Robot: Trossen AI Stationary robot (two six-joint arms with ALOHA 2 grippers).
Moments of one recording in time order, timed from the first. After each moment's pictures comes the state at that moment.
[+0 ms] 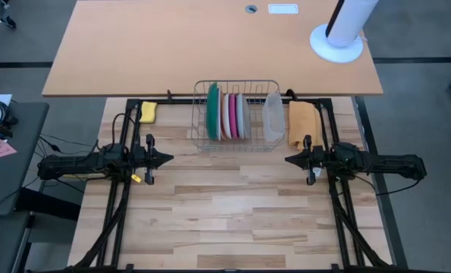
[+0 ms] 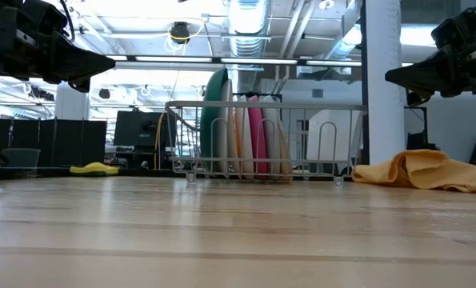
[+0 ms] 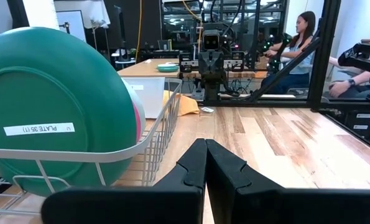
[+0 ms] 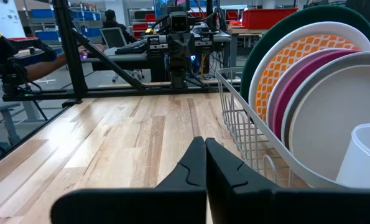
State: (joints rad) left arm 0.04 0.01 0.01 0.04 -0.09 0.04; right arm -0.05 0.06 0.00 0.02 0.00 0.03
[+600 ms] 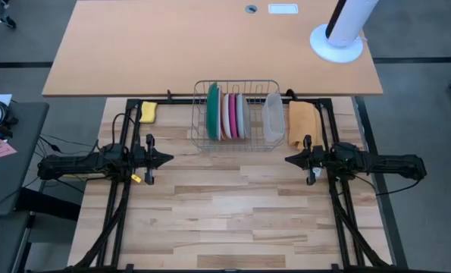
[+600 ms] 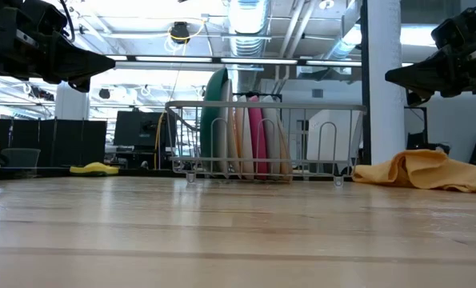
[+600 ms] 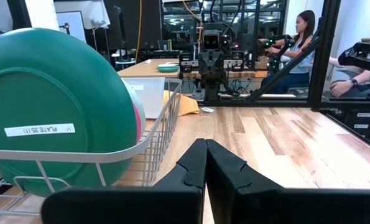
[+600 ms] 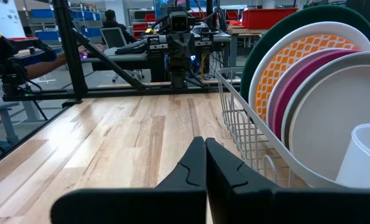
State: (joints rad) left arm 0.04 0.01 0.01 0.04 -0.09 0.04; right arm -0.05 0.06 0.00 0.01 0.00 0.03
